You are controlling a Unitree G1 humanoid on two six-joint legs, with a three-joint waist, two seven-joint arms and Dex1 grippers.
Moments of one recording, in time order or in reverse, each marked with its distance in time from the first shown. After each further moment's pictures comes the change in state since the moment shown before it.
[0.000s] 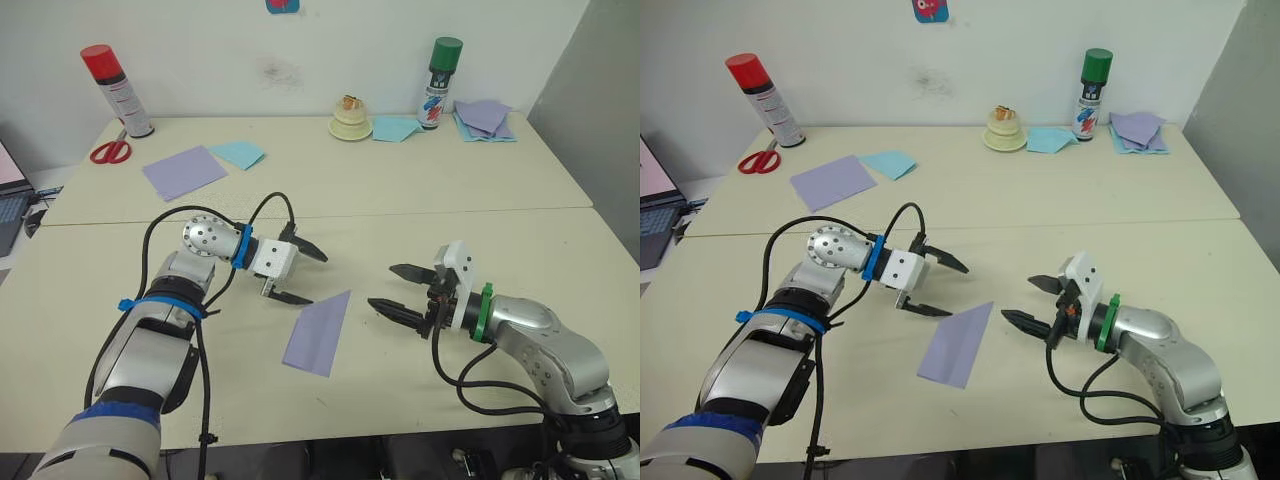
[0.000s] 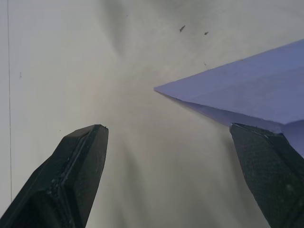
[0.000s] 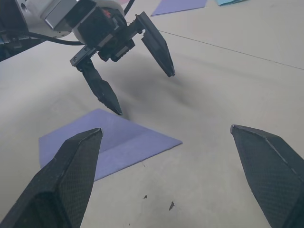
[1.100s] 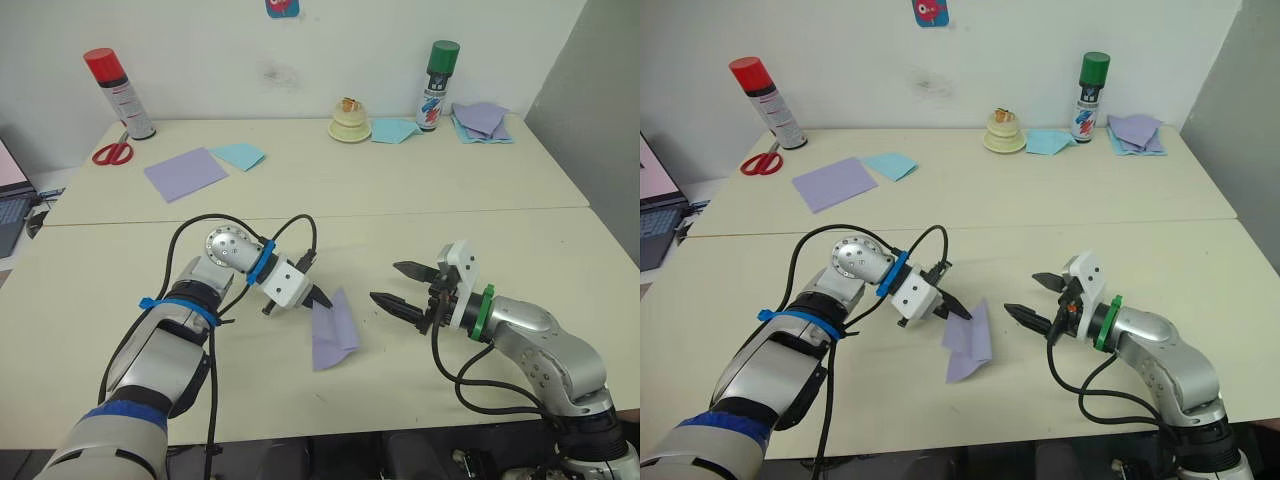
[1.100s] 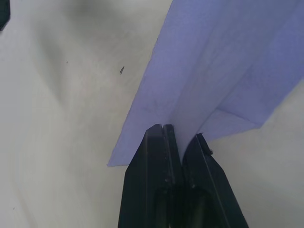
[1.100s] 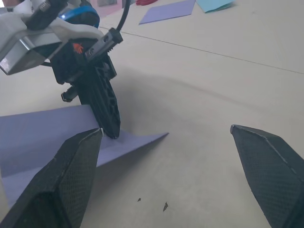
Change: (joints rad) left arm 0.015 0.009 -0.129 -0.103 -0.035 -0.041 -0.031; right arm 0.003 0.026 0.020 0.059 -0.017 -0.062 -0.042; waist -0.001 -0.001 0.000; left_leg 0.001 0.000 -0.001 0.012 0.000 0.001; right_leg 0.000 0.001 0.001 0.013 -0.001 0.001
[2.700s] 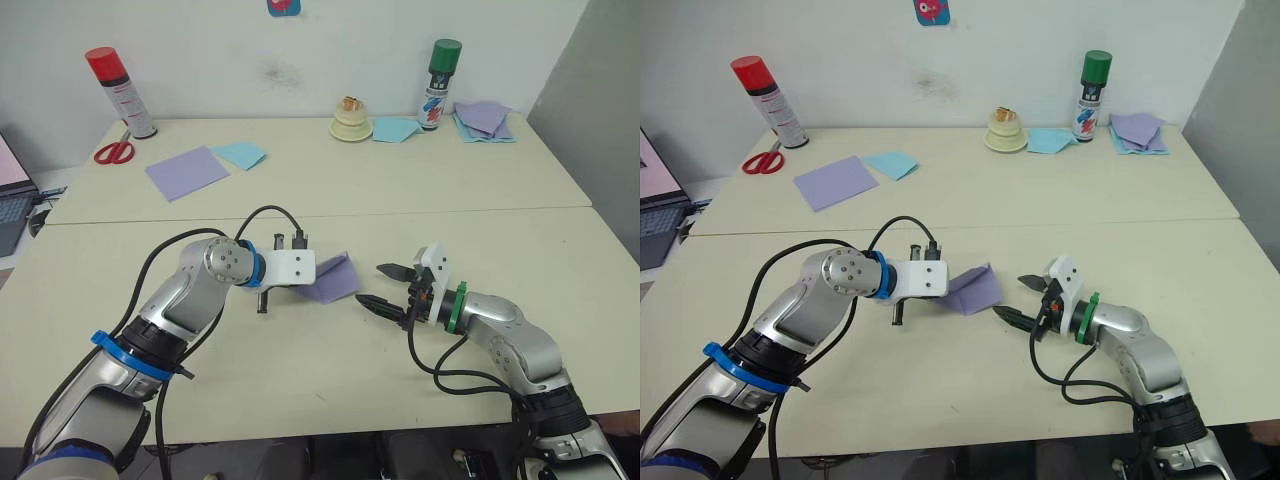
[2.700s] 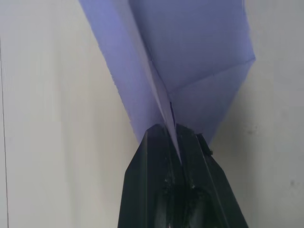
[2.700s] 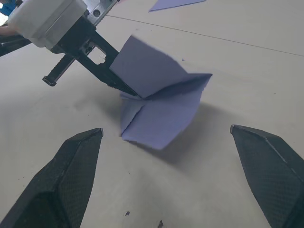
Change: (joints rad) left arm 0.292 0.191 -0.034 -0.898 0.326 1.111 0.478; right arm -0.096 0.062 0.091 0.223 -0.089 -0.140 0.081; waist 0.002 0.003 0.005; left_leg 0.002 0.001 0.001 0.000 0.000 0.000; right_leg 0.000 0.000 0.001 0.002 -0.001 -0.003
